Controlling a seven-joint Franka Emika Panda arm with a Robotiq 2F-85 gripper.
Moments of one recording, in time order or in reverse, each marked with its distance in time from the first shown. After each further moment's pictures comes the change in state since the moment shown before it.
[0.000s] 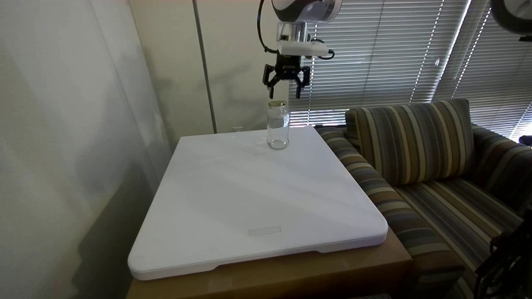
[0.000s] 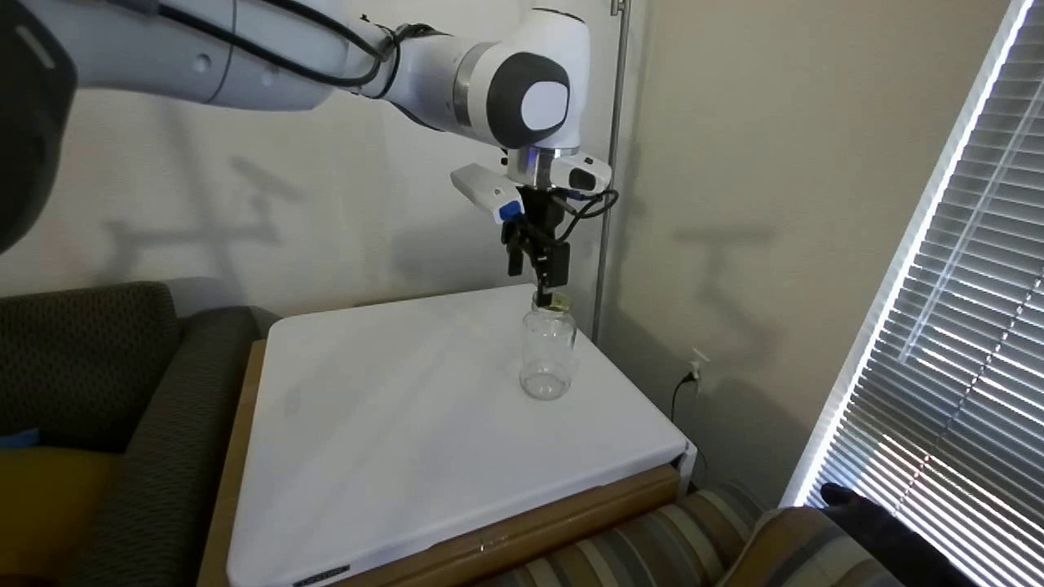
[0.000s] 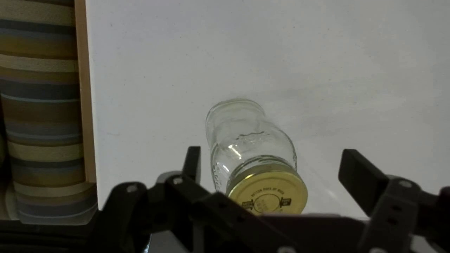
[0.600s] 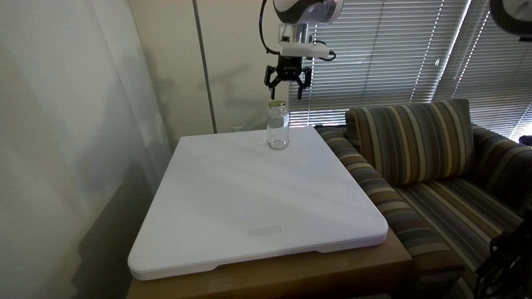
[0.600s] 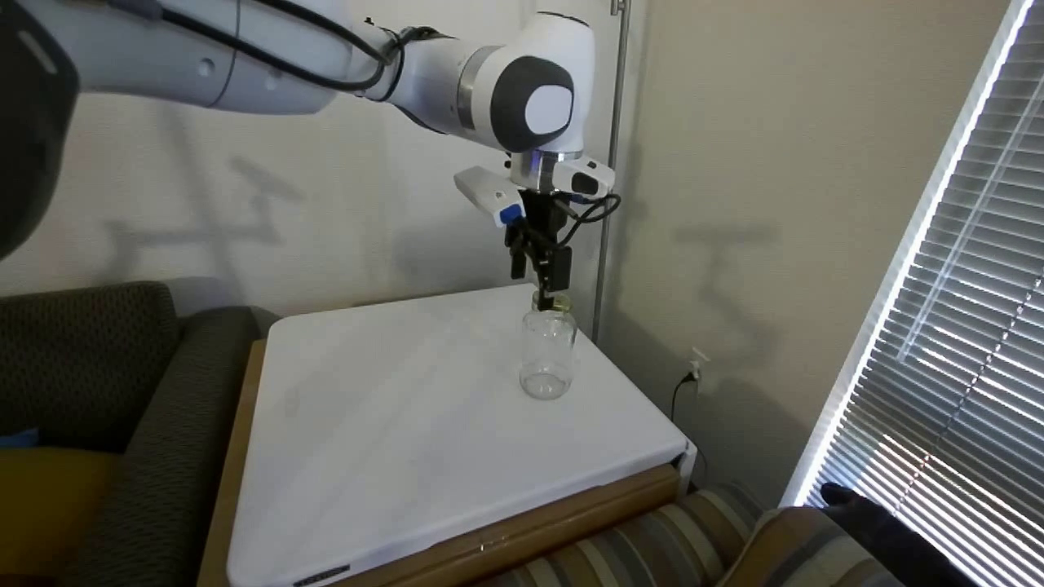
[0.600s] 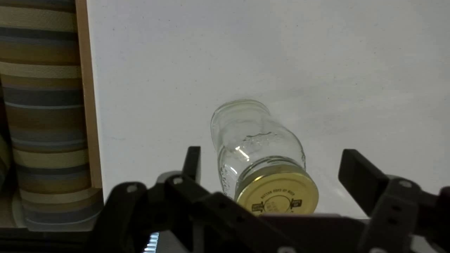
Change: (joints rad) arm -0.007 0.005 0.000 0.000 0.003 -0.001 0.023
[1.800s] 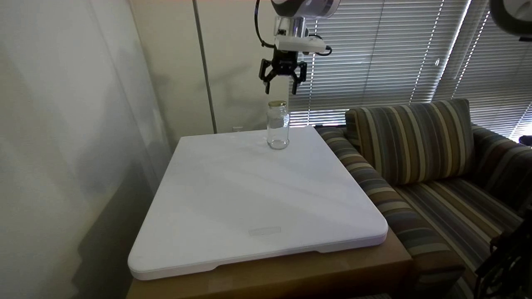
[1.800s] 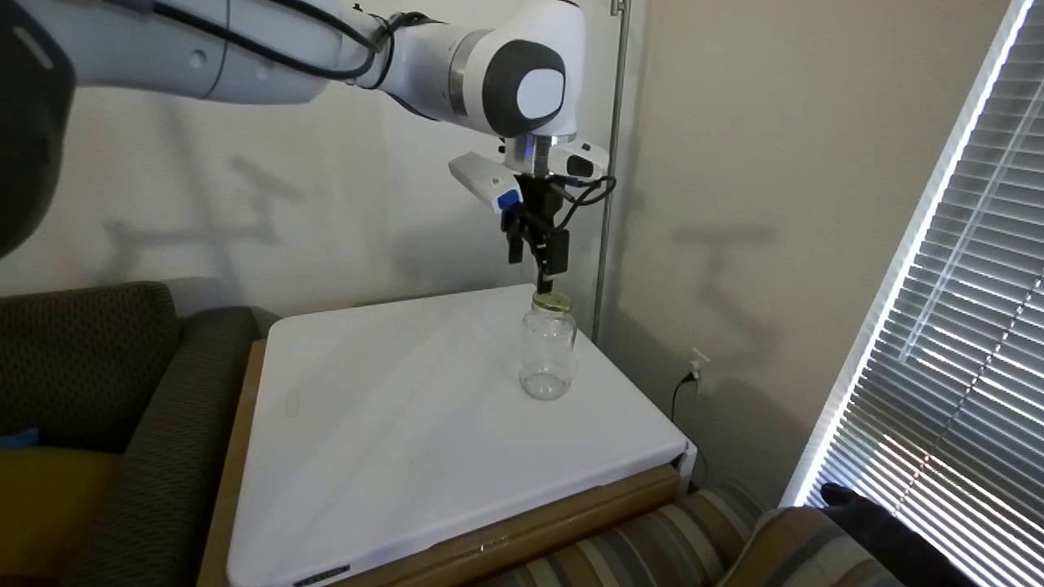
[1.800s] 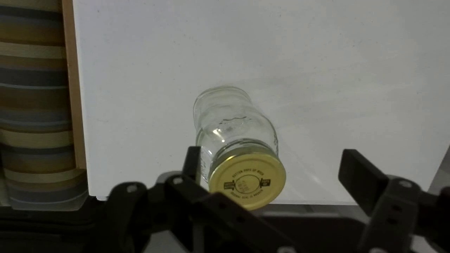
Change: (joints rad) arm 0.014 0.000 0.004 0.037 -0.002 0.013 -0.022
